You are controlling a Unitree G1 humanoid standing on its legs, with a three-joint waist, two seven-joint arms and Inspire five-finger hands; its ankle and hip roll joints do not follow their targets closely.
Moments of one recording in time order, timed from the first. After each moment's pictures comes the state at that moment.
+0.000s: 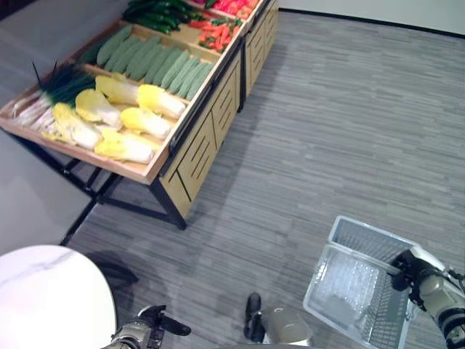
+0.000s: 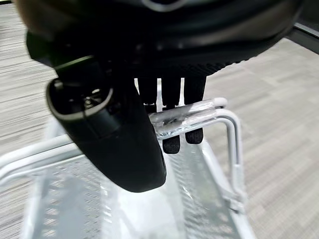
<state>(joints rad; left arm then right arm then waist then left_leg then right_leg) -0.13 0.29 -0.16 1.30 -0.06 0.11 -0.03 -0.14 -0.79 0.20 0.96 -0.31 0.14 0.01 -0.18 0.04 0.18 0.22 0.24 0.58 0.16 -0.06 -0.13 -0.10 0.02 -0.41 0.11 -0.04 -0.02</state>
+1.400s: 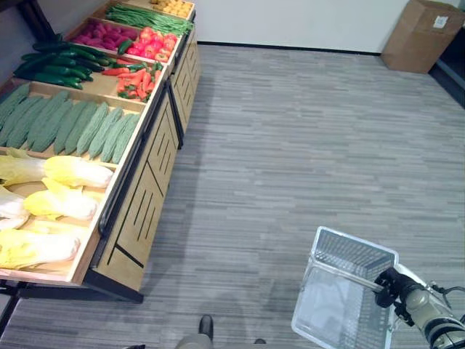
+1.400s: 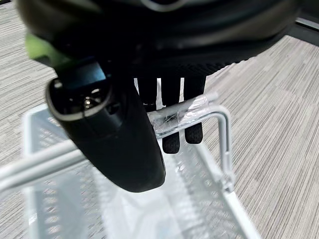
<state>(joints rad) 0.02 0.31 -0.10 1.31 -0.10 0.11 0.00 -0.14 -0.67 0.24 1.03 -0.30 0.10 0.03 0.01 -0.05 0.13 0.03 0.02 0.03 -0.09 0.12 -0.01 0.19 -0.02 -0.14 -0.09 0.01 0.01</state>
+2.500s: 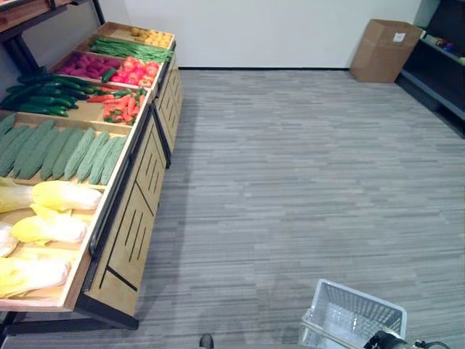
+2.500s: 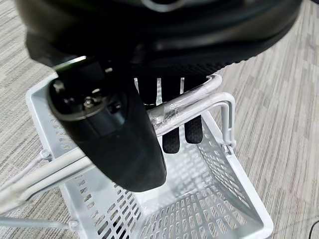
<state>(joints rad) 0.00 0.29 -0.17 1.34 -0.04 0.12 0.00 -0.01 -0.50 0.24 1.25 -0.30 0.12 0.01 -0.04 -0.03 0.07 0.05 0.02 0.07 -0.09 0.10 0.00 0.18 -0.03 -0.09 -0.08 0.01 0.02</state>
